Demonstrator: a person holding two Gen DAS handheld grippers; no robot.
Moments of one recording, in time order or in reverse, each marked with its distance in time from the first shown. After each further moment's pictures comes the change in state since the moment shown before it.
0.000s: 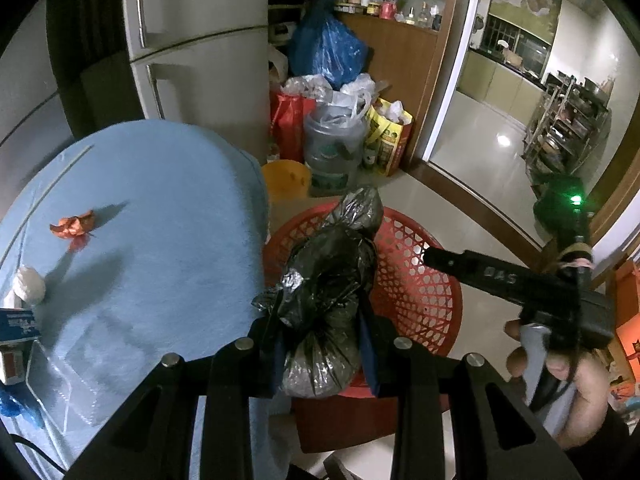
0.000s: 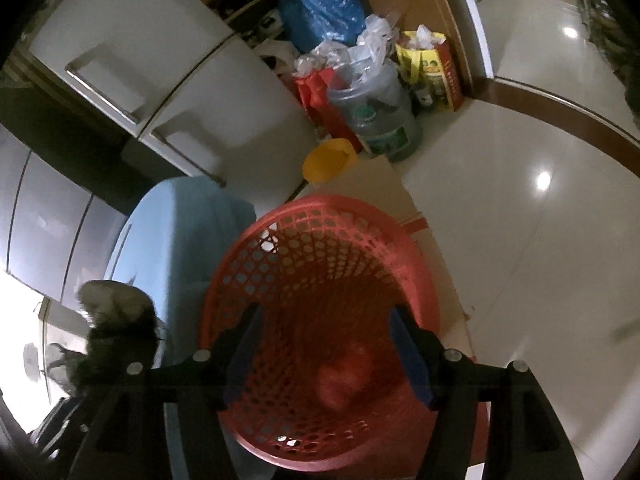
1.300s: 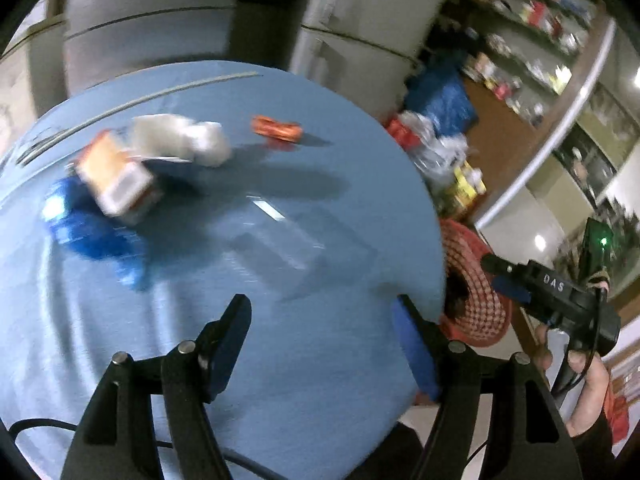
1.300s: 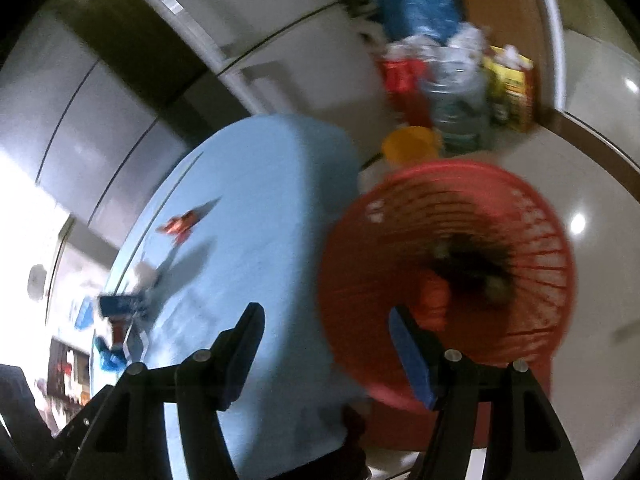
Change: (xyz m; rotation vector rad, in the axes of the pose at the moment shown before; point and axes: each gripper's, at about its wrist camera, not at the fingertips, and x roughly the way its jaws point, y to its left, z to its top) left arm -0.109 0.192 -0.129 -0.465 -0.106 0.080; right arm 0.005 0.159 -0.077 -0.307 0.100 0.117
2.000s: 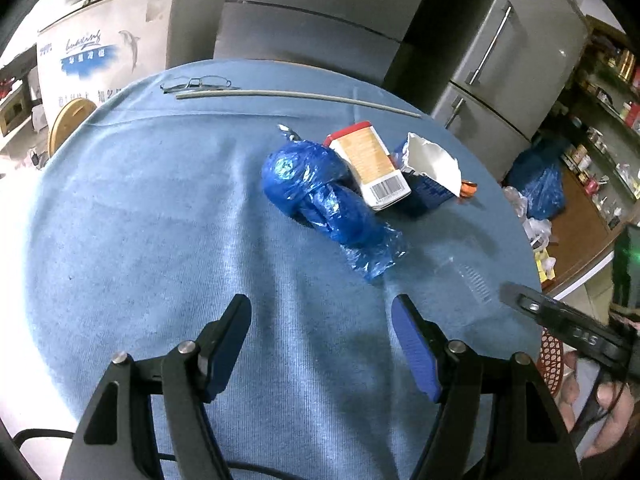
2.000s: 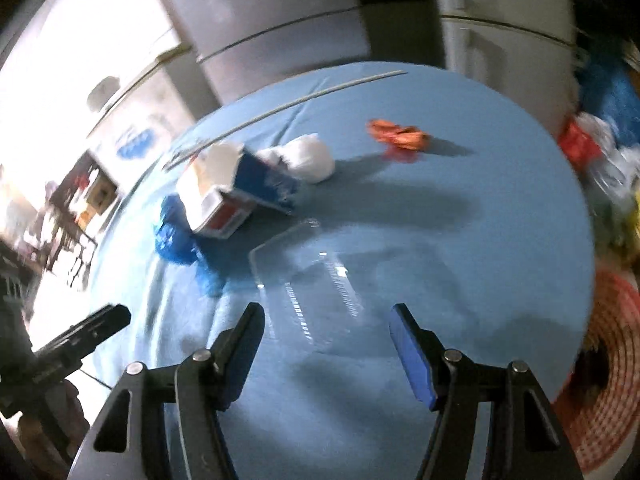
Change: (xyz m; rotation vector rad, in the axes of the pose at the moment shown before) left arm -0.040 0.140 -0.036 -0.299 -0.112 0.228; right arm 0.074 0.204 -0.046 -0.609 0.188 0.126
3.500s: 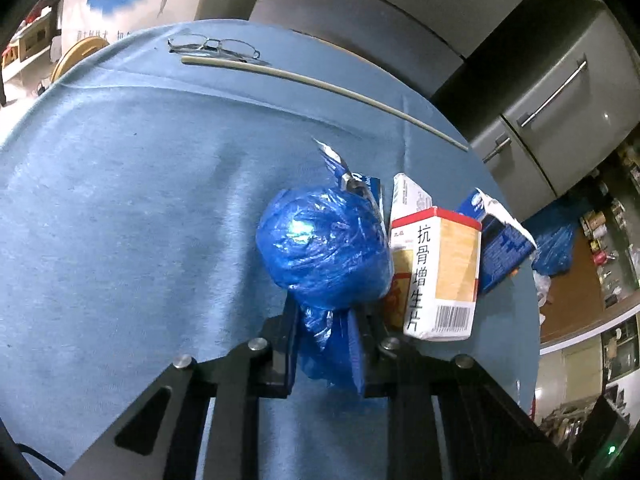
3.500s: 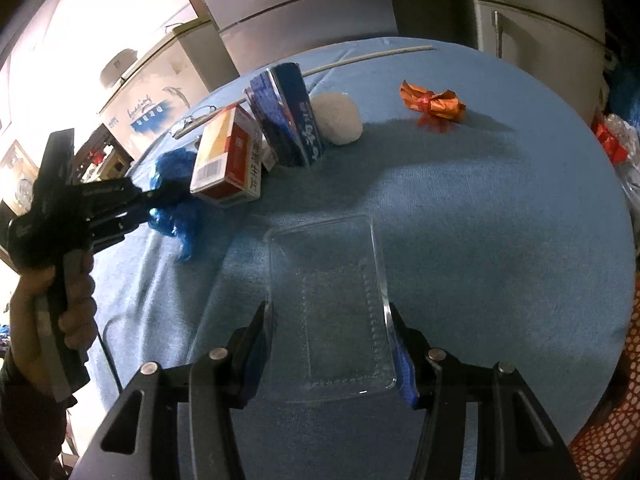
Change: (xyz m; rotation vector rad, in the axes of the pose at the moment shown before) left arm 0.078 0.035 0.068 -0.230 0.067 -0.023; right arm 0.025 -0.004 -0.018 -0.014 0.044 0.063
